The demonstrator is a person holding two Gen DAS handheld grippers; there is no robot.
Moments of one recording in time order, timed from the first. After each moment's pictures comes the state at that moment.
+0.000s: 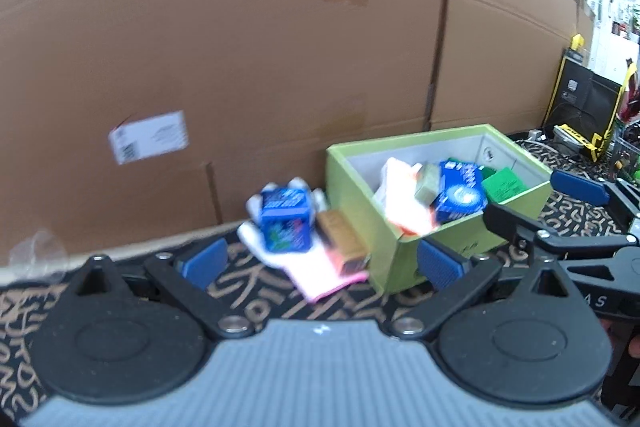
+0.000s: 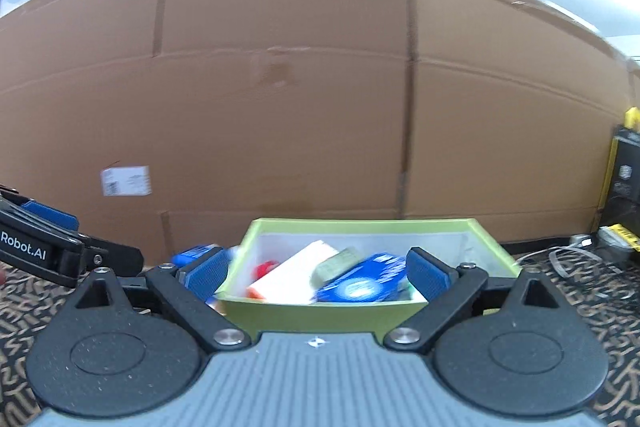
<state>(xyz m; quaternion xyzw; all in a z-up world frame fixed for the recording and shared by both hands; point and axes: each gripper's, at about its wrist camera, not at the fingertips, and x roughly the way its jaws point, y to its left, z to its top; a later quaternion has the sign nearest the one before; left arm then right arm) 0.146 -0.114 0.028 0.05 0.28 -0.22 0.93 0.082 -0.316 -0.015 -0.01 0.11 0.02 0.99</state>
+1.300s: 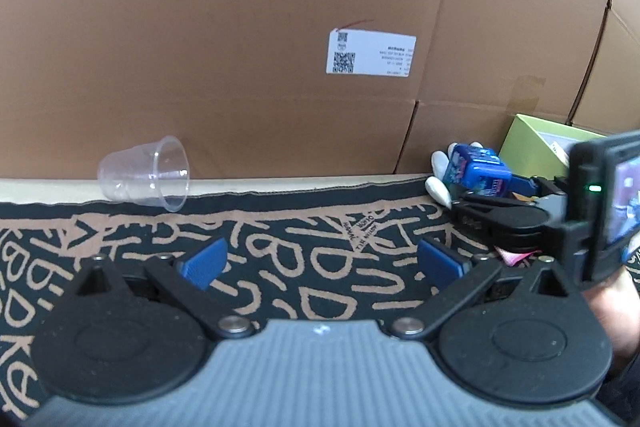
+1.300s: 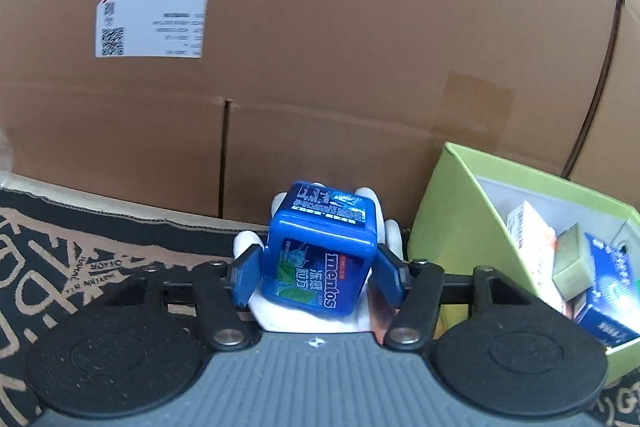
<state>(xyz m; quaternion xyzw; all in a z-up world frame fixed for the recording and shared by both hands) 0.207 0.036 -0.032 -0.02 0.33 -0.12 0.94 0.254 -0.181 -0.084 -0.08 0.24 -0.02 0.97</state>
